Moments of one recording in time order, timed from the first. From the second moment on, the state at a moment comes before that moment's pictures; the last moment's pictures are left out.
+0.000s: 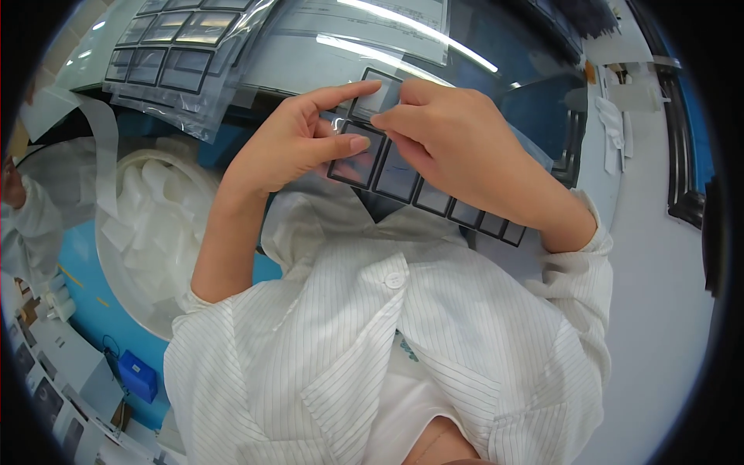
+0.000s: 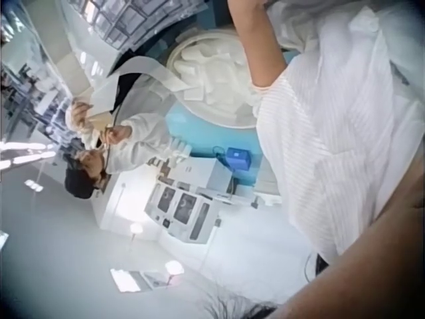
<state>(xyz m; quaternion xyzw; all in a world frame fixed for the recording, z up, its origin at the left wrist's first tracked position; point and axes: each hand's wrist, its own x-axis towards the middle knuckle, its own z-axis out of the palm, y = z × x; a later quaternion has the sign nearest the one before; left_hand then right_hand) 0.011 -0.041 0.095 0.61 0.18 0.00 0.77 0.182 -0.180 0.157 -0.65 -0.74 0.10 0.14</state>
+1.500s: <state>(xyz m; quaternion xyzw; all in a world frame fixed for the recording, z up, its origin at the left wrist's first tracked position) 0.008 -0.067 0.107 0.74 0.13 -0.01 0.66 0.250 -0.355 0.181 -0.85 -0.45 0.17 0.20</state>
